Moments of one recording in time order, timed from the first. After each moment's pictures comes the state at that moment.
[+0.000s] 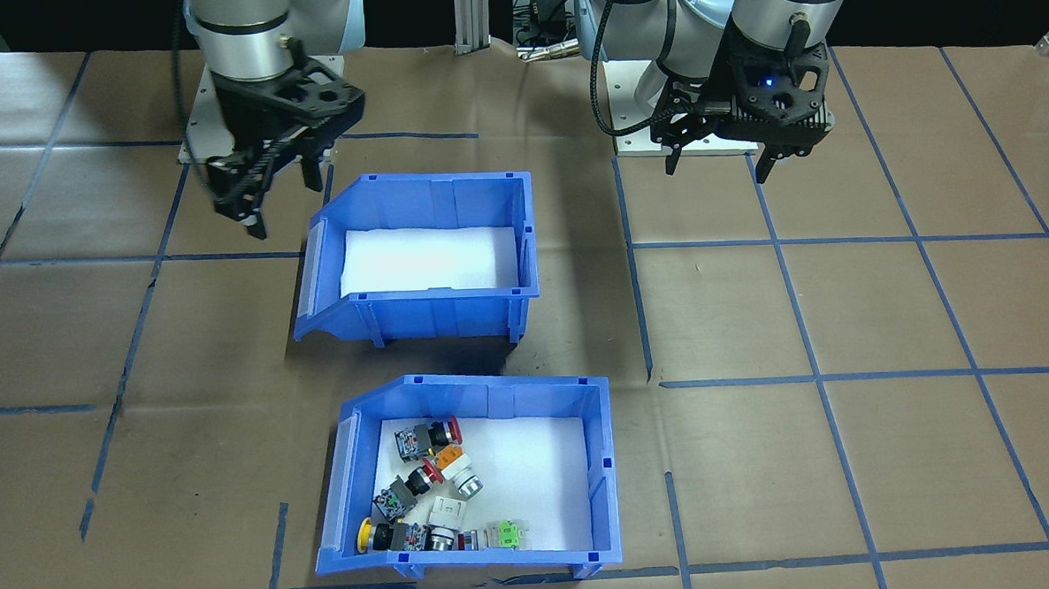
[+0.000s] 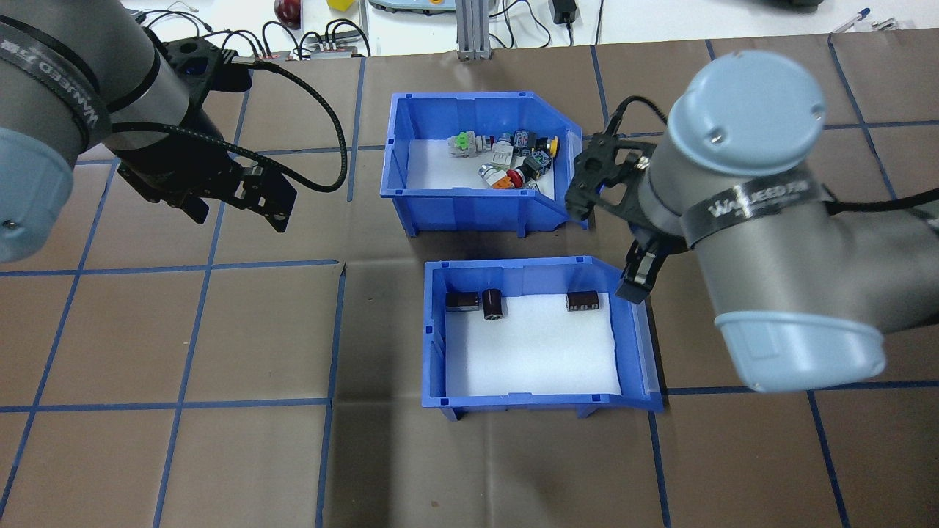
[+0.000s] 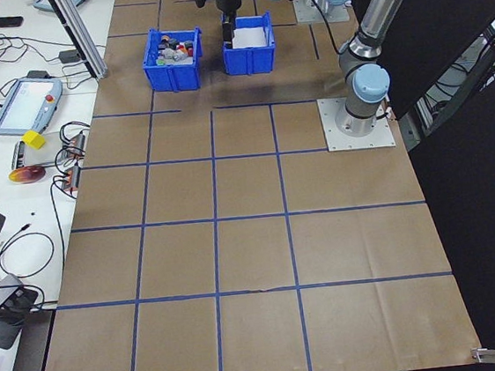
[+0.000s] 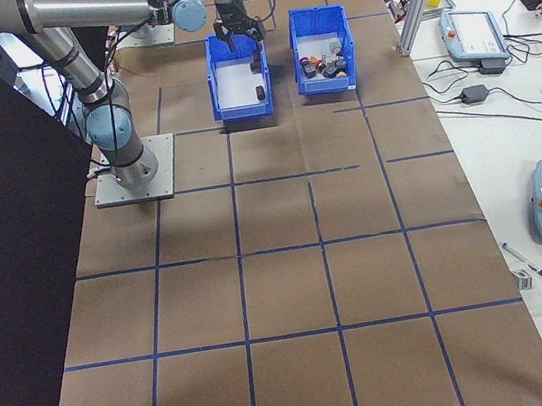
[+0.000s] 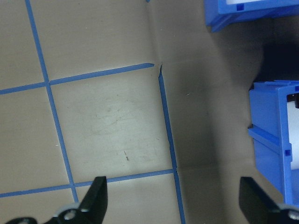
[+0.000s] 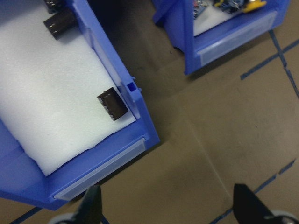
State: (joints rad) left arm -1.56 -1.46 -1.69 -1.54 1.58 0.17; right arm 1.68 -1.74 1.94 -1.97 -1.67 -0.88
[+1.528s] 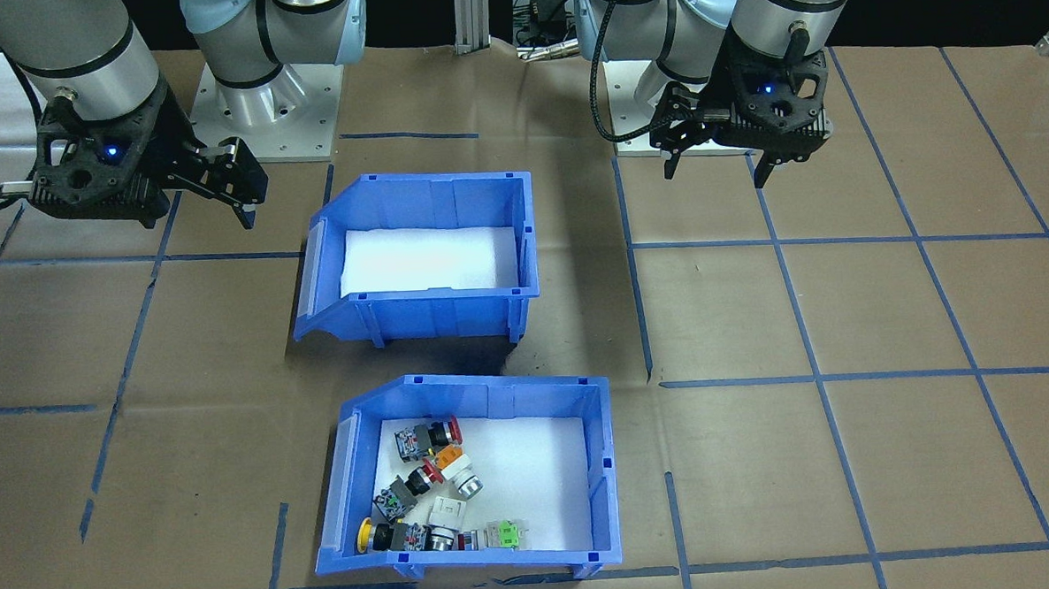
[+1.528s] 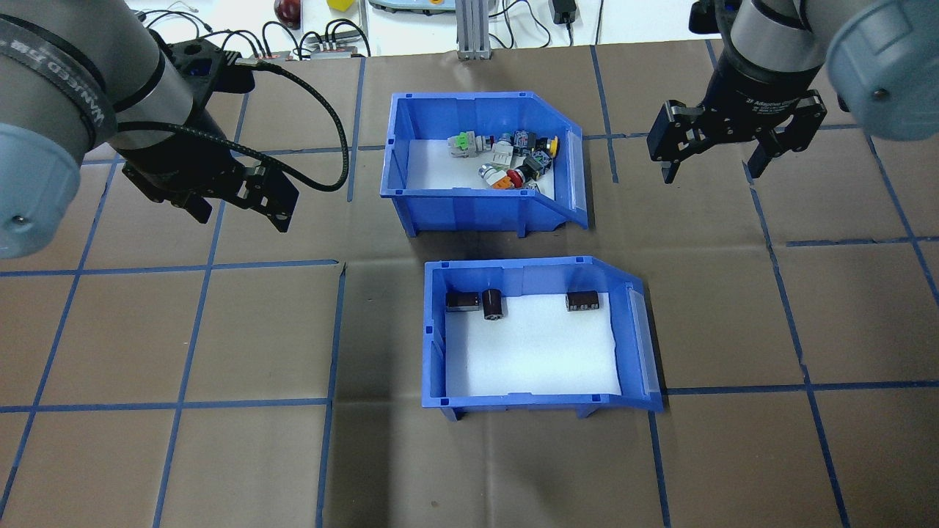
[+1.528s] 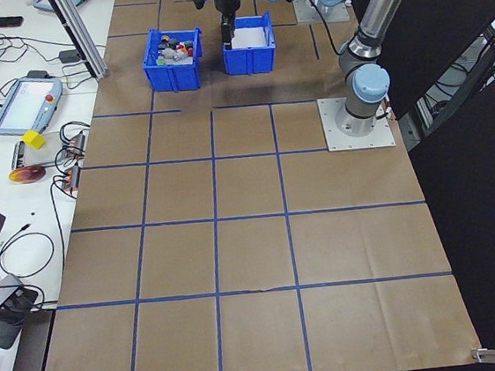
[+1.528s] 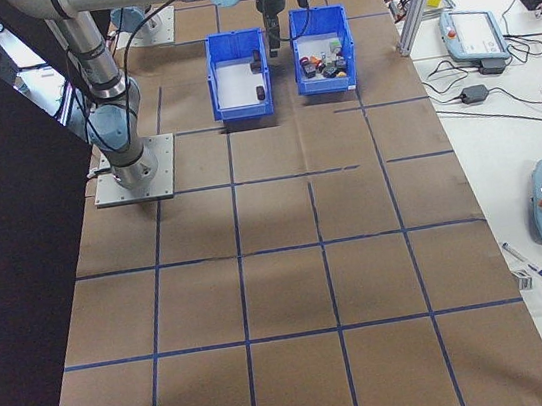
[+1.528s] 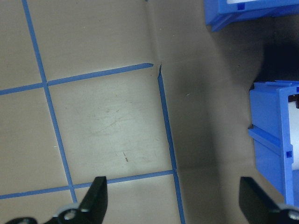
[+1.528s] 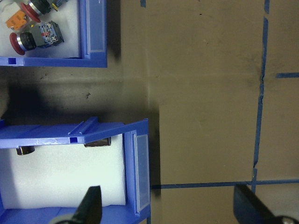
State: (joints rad) left arm -1.56 -1.47 -1.69 -1.54 1.57 0.18; right arm 1.55 -1.56 1.58 -1.55 -1.59 0.00
